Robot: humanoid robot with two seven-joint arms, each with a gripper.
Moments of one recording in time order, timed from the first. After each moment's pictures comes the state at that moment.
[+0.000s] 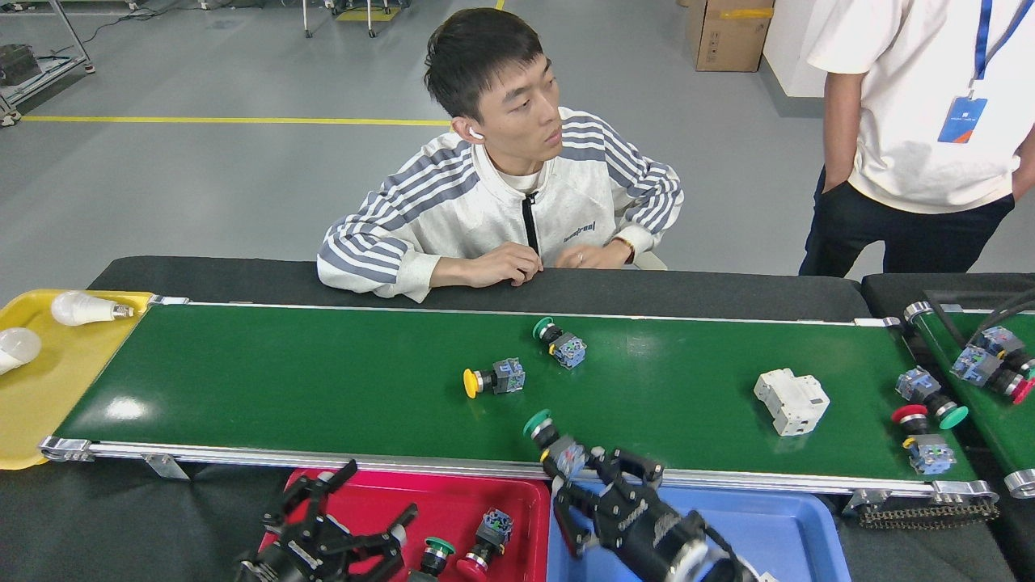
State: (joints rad) left arm 0.12 0.29 -0.13 -1.71 -1.29 -0.03 -0.04; right arm 0.06 0.02 0.29 -1.62 1.34 -0.57 0.19
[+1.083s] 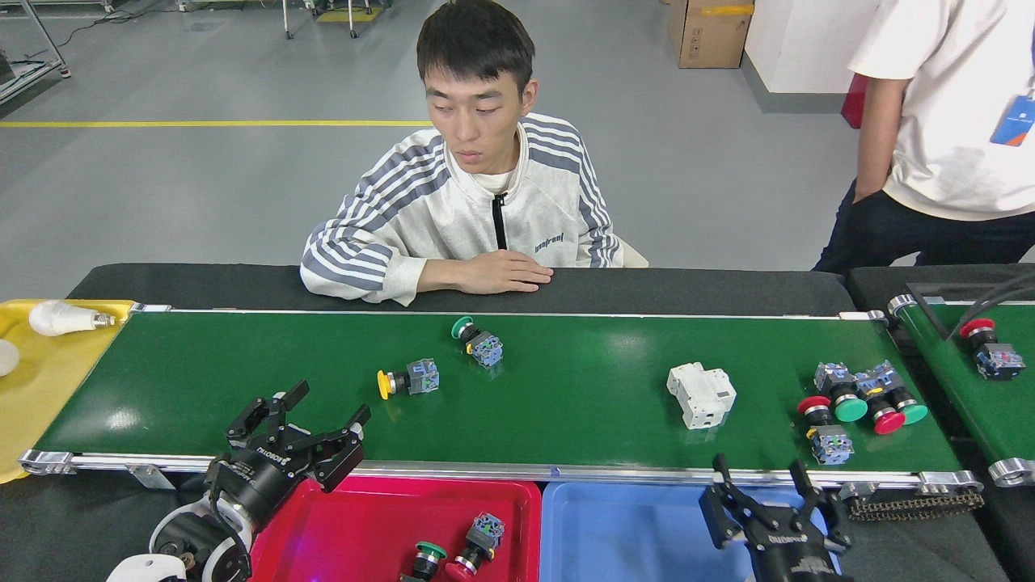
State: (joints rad) left arm -0.24 0.29 -0.12 -1.24 -1.30 -0.50 -0.04; right arm 0.02 0.05 0.09 -1.57 1.42 0.00 0.07
